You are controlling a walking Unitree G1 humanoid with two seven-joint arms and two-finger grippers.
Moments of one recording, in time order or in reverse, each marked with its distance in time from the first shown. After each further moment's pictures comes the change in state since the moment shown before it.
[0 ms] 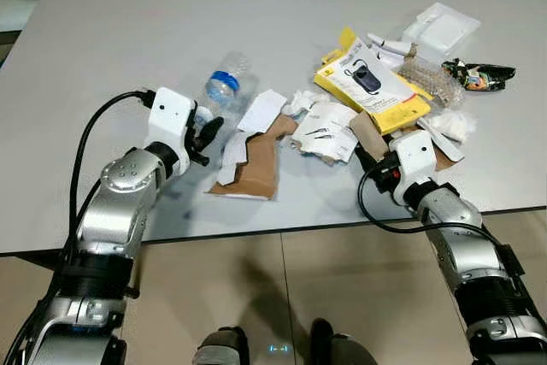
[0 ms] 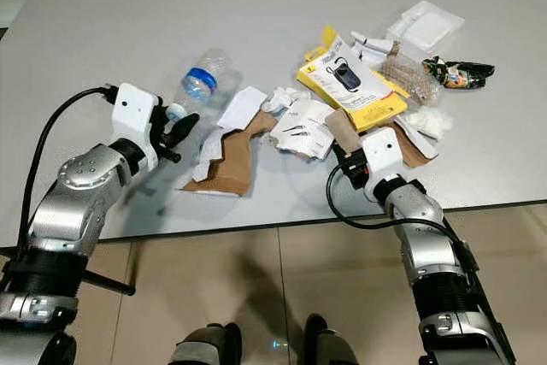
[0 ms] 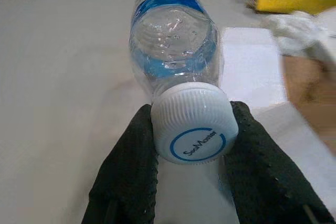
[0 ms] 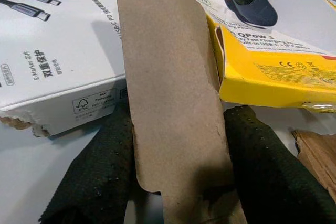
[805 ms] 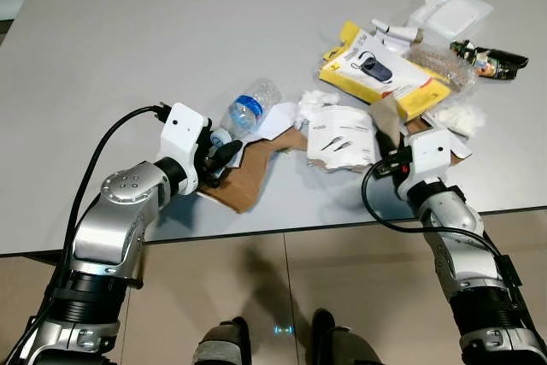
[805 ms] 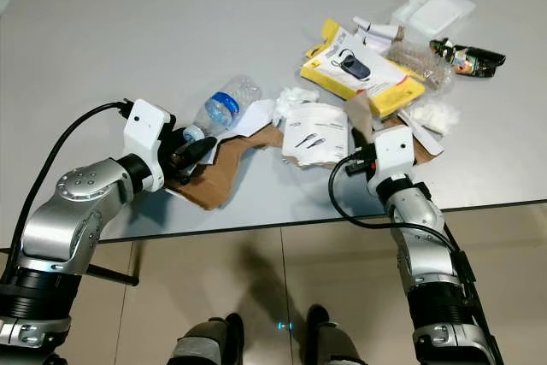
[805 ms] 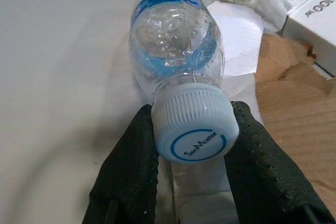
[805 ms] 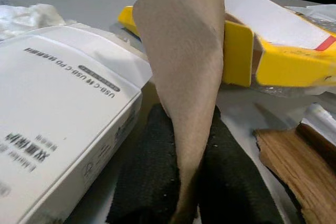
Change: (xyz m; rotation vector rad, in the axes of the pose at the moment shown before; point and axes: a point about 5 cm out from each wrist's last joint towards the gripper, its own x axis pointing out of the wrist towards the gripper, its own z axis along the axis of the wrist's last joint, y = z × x) left arm -0.013 -0.022 0.000 -0.041 0.063 -0.151; right arm -0.006 -0.004 0.016 0.051 -0.149 -0.172
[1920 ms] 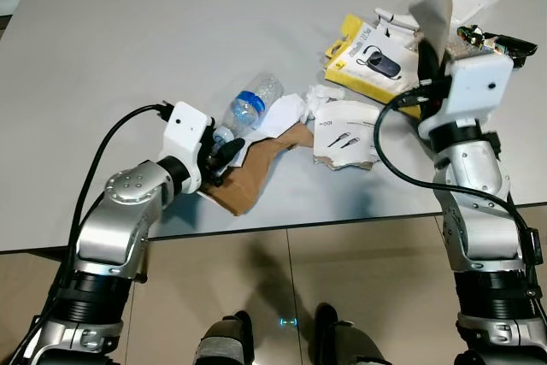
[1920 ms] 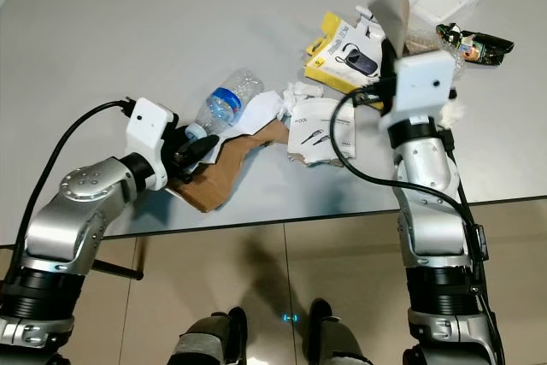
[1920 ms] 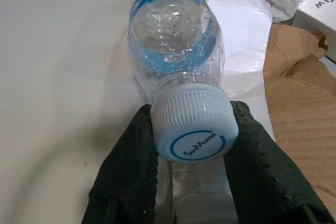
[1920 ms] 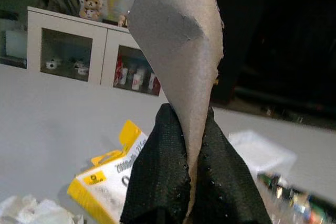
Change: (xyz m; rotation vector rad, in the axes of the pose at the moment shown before) left arm 0.004 -0.004 0.002 0.015 -0.022 0.014; right arm 0.008 -0.001 0.113 -0.130 -0.363 -0.197
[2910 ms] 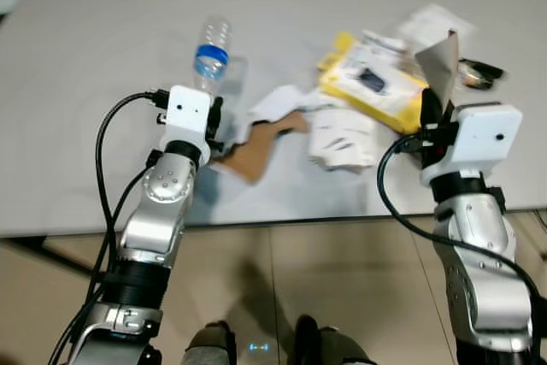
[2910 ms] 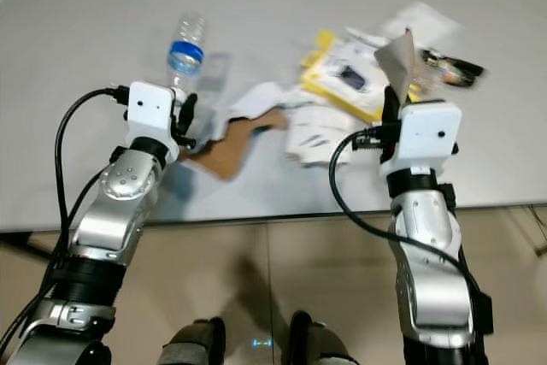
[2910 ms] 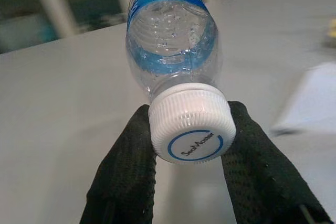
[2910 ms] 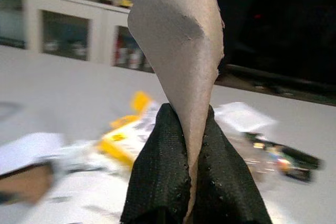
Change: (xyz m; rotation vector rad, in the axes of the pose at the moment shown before) left arm 0.023 0.007 0.009 0.101 -0.195 0.518; right arm -0.060 0.010 -0.001 0.133 0.186 -0.074
